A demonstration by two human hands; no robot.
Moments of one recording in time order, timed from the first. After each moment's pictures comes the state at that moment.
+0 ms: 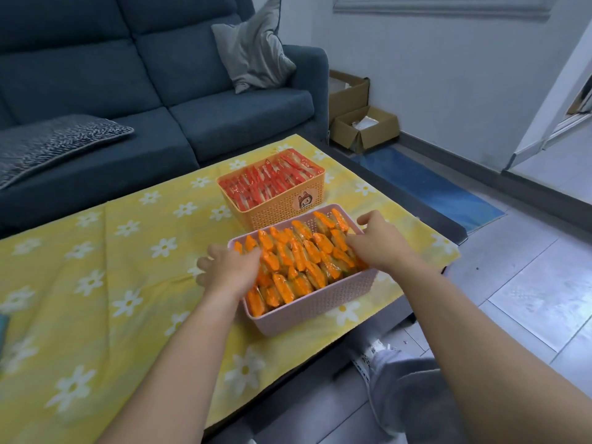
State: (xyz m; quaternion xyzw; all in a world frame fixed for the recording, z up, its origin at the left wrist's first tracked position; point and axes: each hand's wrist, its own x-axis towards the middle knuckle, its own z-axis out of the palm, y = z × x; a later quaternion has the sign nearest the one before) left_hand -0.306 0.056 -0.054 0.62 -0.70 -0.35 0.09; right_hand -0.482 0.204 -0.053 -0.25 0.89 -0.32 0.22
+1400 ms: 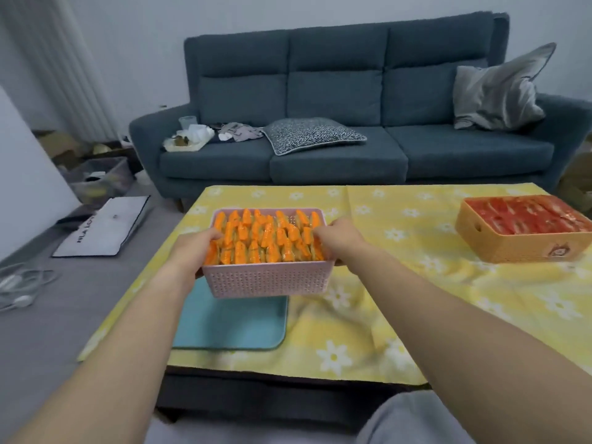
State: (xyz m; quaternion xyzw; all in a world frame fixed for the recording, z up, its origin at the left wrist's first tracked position) left_hand 0.192 -0.067 0.007 0.67 -0.41 -0.46 0.42; right_hand -0.056 -0.035 0.007 -0.44 0.73 -0.37 0.38
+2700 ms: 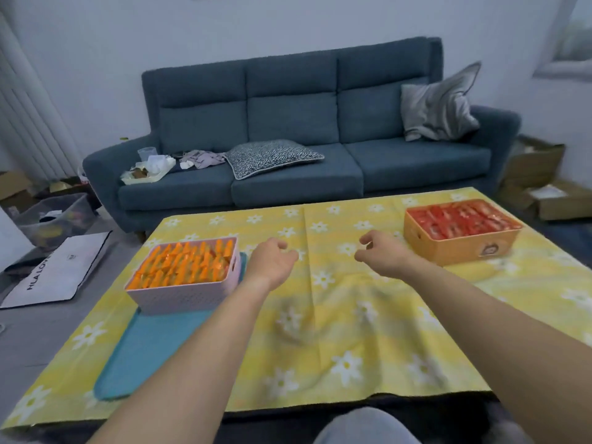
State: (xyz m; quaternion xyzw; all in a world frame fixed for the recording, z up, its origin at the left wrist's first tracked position) left_hand -0.021 -0.045 0.002 0.58 -0.72 -0.30 0.24; right_hand -0.236 0.027 0.009 -0.51 0.78 -0.25 0.24
